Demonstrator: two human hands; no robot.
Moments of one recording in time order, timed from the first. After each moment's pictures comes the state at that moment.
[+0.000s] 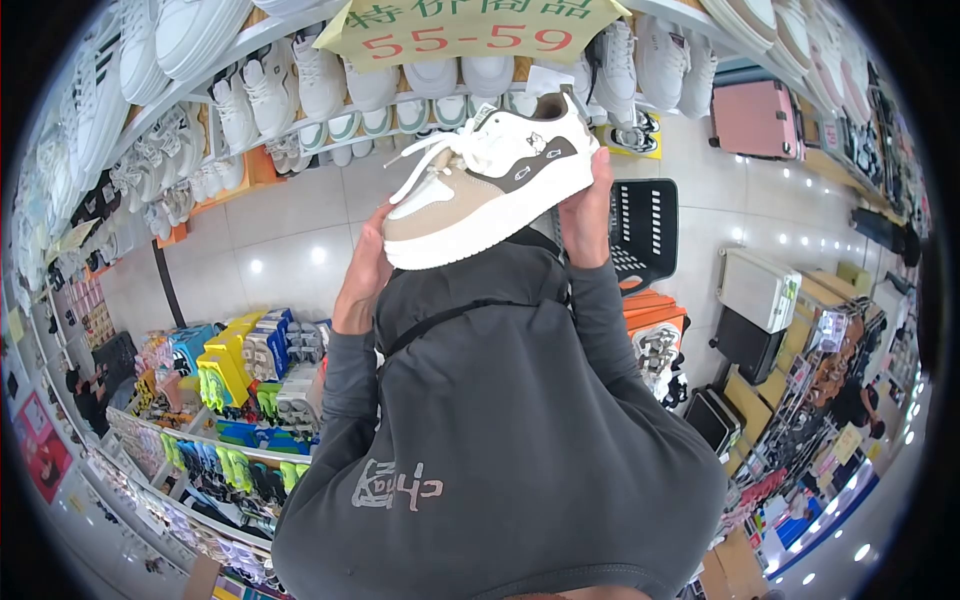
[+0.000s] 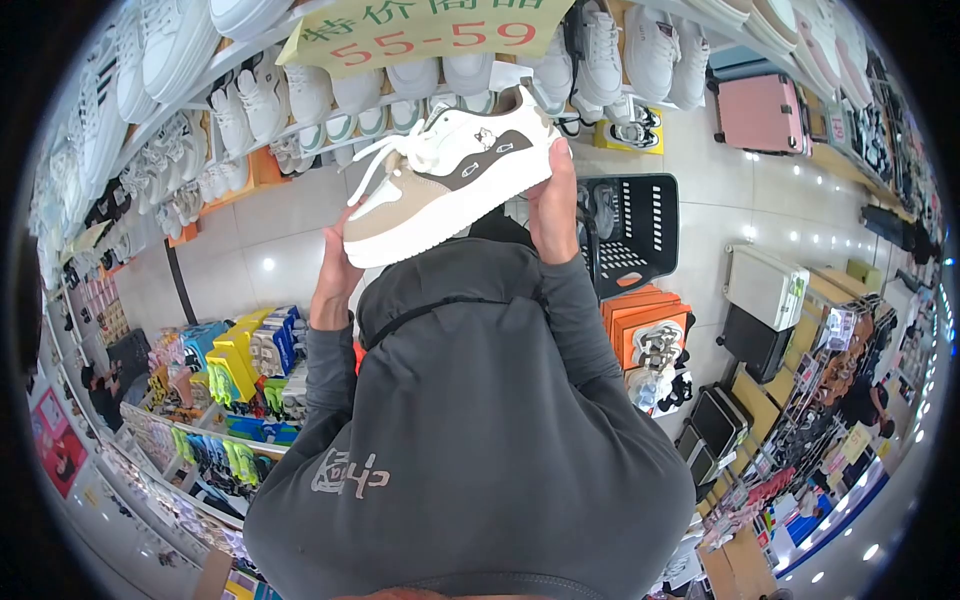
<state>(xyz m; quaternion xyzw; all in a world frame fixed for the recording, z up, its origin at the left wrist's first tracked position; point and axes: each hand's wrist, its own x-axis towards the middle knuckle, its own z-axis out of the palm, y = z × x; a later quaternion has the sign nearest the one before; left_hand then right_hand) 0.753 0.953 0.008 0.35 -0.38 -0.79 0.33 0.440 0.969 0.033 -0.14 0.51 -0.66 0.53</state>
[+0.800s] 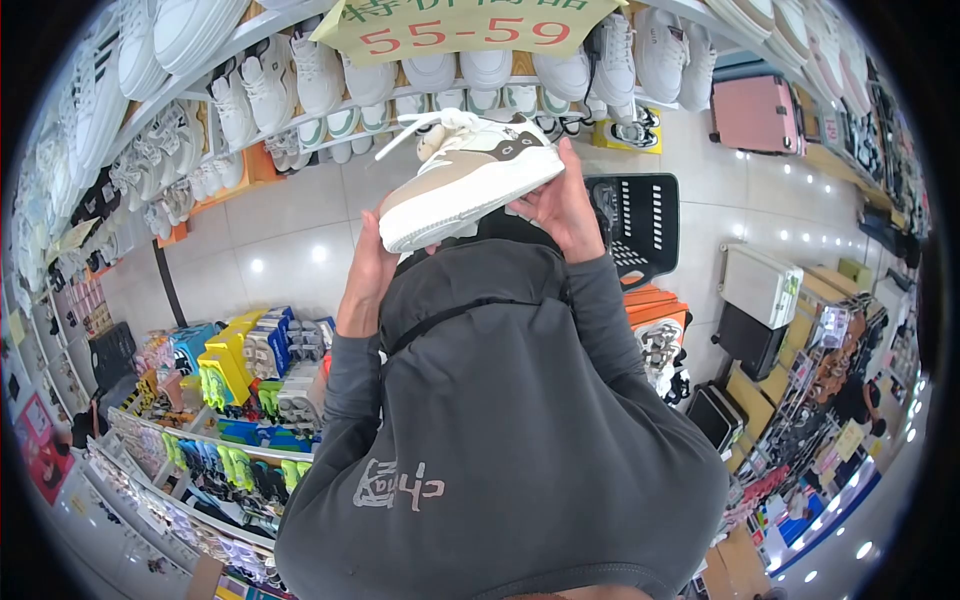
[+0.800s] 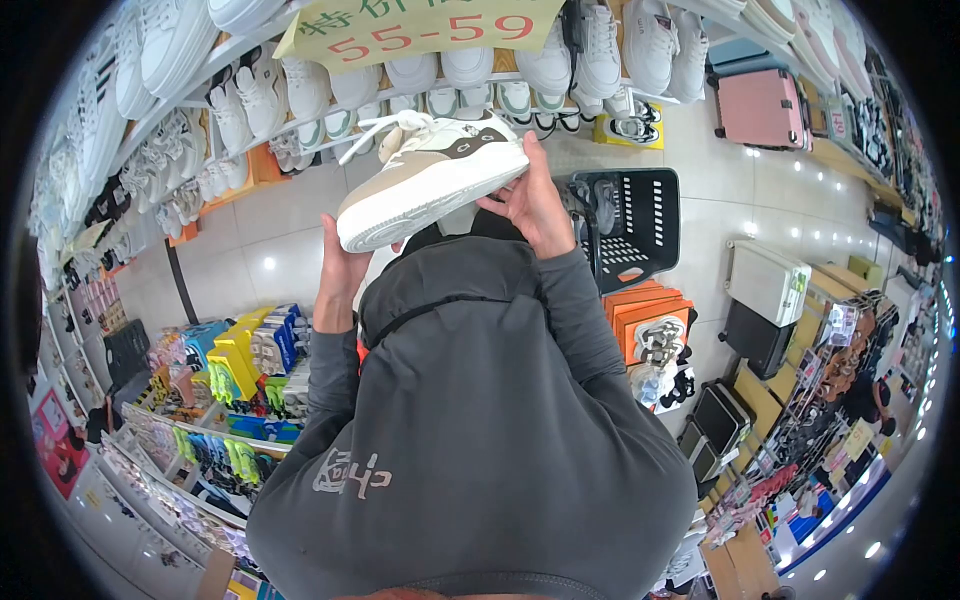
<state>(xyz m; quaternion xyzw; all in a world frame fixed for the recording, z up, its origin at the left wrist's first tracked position) 0.725 0.957 0.045 0.36 -0.37 -0.78 0.35 0.439 0.974 0.012 -0.03 0.50 -0.51 0.70</state>
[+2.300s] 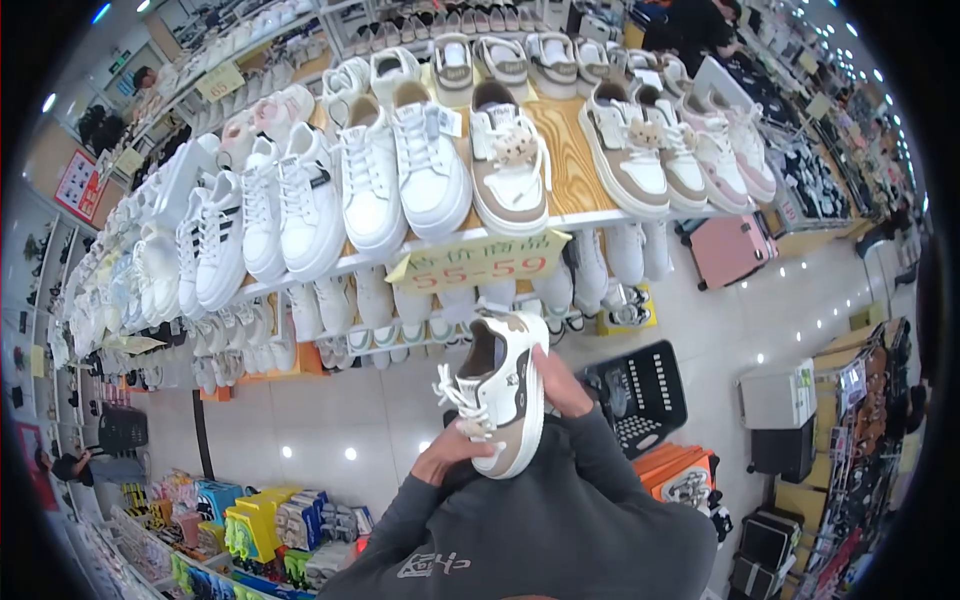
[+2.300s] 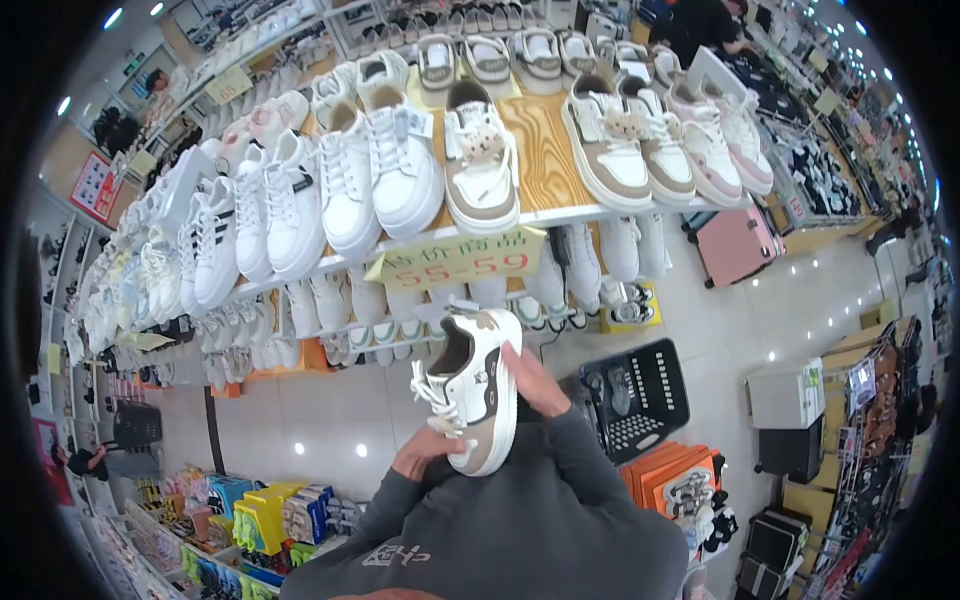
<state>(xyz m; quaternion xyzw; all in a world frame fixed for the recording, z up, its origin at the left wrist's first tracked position) 0.713 0.968 0.011 0.26 -0.42 -0.85 0.17 0.450 0.963 0.083 -0.31 0.47 -0.50 0.66</state>
